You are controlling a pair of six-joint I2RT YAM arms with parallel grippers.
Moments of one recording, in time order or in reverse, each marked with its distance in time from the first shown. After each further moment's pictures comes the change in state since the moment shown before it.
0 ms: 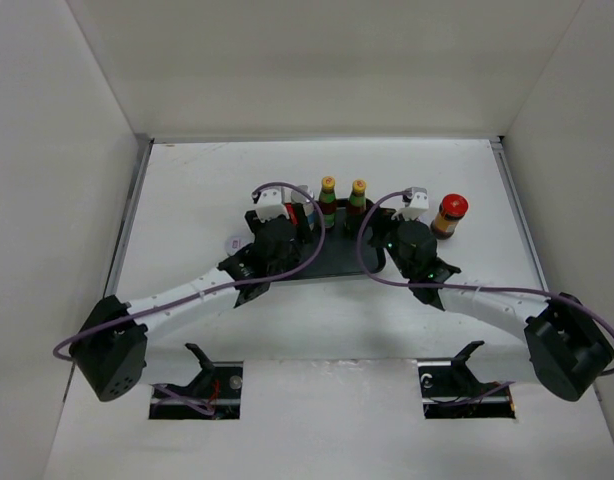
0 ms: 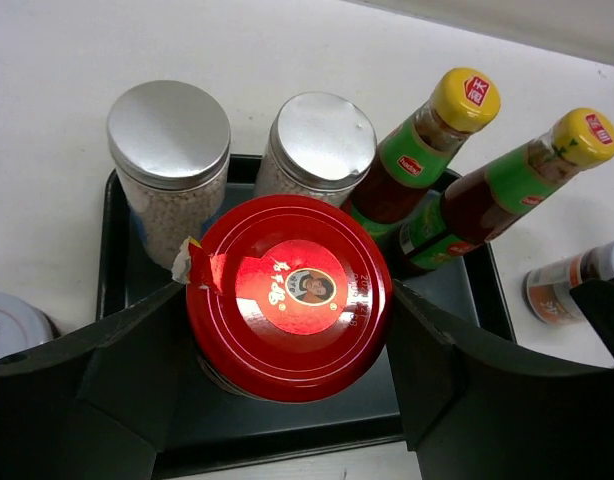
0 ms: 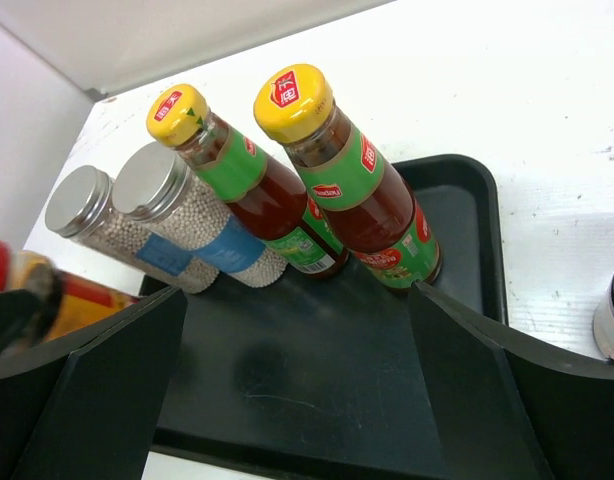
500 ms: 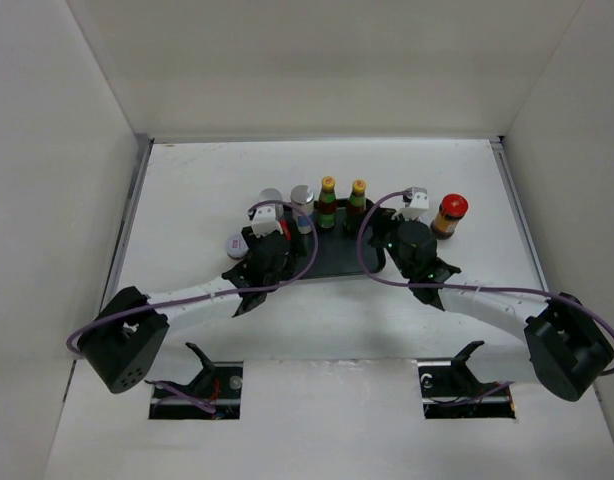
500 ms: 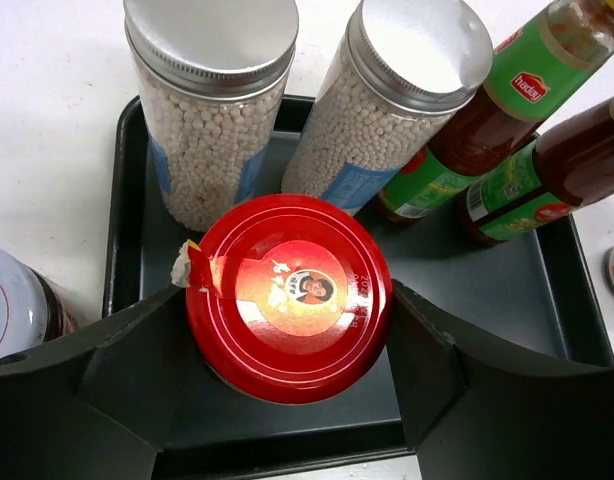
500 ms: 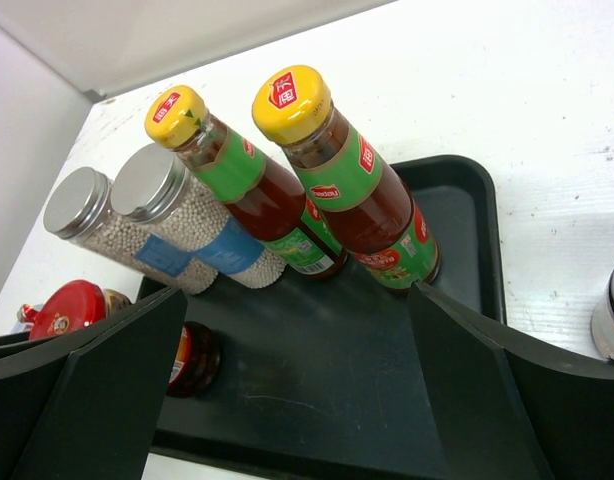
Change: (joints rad) left arm 0.047 0.082 -0.187 0.215 0.039 -0.017; right arm -0.001 0.000 0.000 0.000 0.004 0.000
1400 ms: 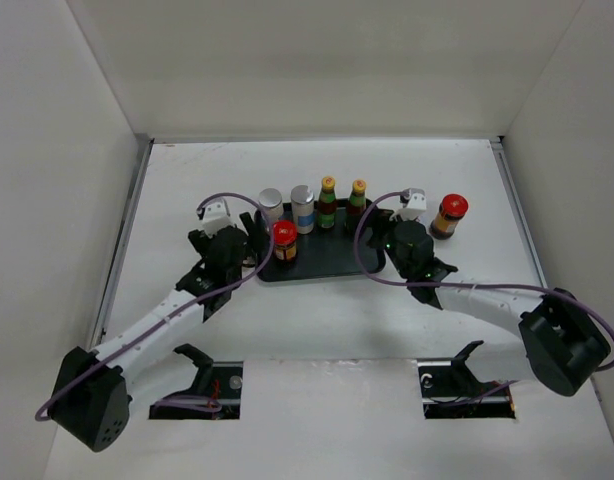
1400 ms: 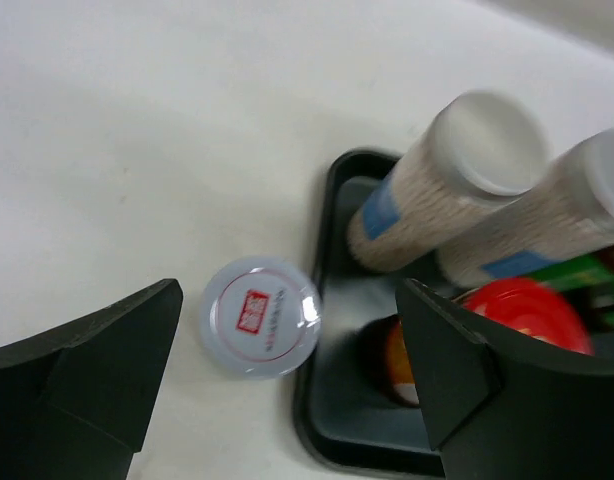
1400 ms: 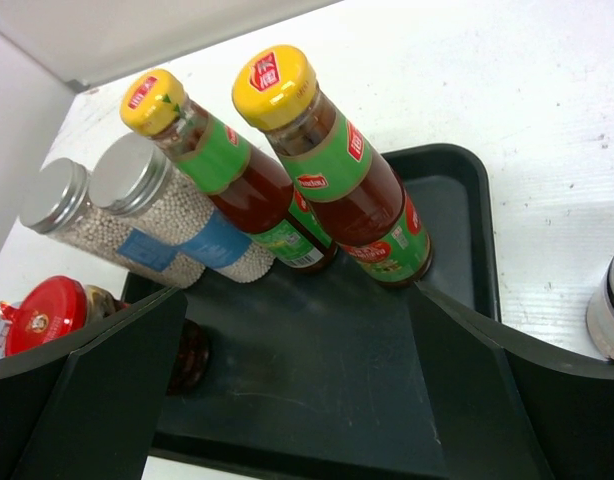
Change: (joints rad) left arm 0.230 -0.349 -0.036 -0.327 -0.011 0.033; right arm 0.000 0.027 0.000 0.002 0.008 0.000
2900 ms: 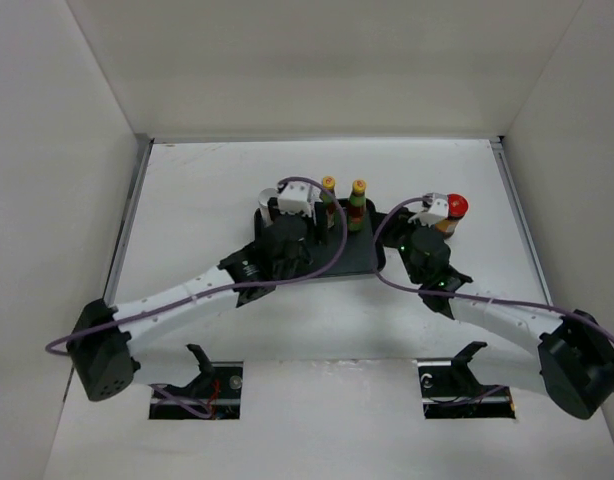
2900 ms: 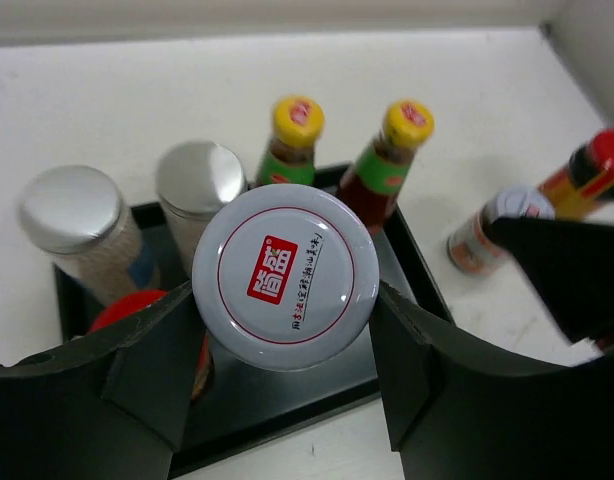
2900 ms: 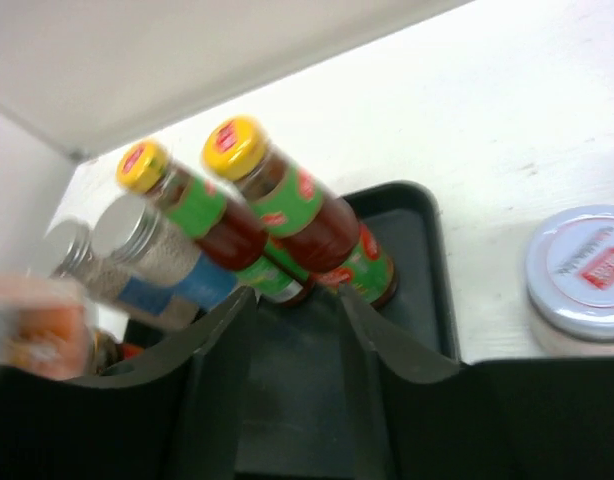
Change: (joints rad) left arm -0.387 0.227 0.376 0.036 0.021 0.168; right arm -0.020 -0.116 -0.064 0.021 0.082 0.008
